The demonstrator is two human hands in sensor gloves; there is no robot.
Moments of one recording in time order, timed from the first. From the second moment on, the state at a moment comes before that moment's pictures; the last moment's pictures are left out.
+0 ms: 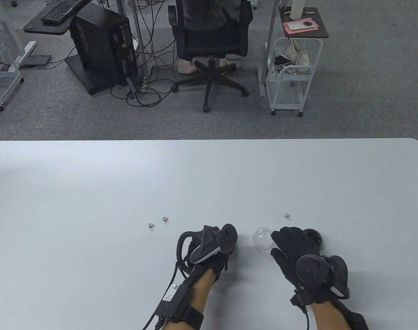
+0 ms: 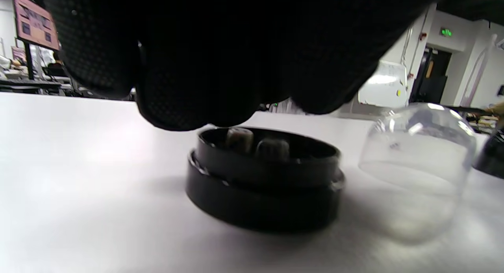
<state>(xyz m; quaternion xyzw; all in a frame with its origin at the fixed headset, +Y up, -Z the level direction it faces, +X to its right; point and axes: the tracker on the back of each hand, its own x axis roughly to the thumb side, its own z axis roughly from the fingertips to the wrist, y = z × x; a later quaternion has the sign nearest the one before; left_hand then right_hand) -0.042 -0.728 -0.351 -0.02 -0.12 0.05 0.99 0.210 -0.707 -0.275 0.16 -0.10 0.96 0.19</state>
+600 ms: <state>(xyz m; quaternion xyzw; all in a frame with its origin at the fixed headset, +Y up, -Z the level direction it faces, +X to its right) -0.199 -0.722 -0.382 -0.06 0.14 0.06 0.99 0.216 -0.706 -0.276 0.14 -0.10 0.96 0.20</state>
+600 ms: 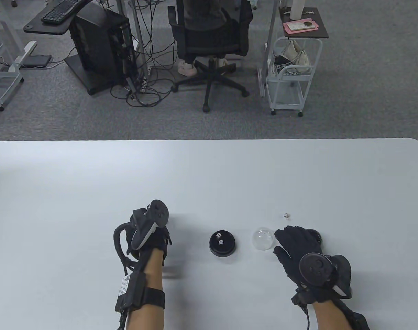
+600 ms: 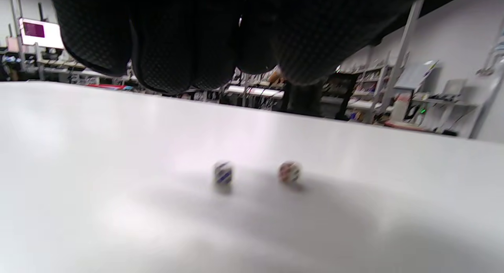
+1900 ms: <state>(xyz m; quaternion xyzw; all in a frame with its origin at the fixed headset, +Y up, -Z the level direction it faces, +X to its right) -0.103 -0.730 -0.364 -0.05 -0.08 0.09 0.99 0.216 -0.705 -0.276 0.14 -0.10 0.96 0.20</state>
